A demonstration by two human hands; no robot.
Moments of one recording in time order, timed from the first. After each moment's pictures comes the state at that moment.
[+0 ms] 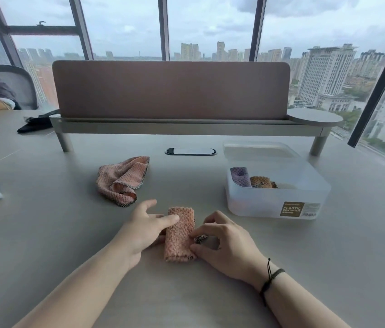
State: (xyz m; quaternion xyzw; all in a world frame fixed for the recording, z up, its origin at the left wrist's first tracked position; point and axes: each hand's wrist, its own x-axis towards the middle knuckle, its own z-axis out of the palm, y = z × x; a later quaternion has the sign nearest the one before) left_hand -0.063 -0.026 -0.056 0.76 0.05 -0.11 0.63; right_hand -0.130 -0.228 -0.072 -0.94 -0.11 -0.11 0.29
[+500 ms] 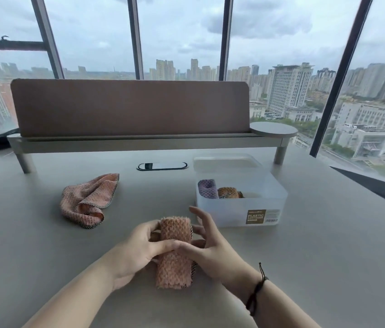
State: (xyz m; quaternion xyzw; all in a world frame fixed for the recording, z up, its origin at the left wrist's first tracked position) left_hand -0.086 -0.066 -0.039 0.72 -0.16 -0.23 0.63; right_hand -0.146 -0.243 -0.056 -0.75 -0.03 -0.02 0.66
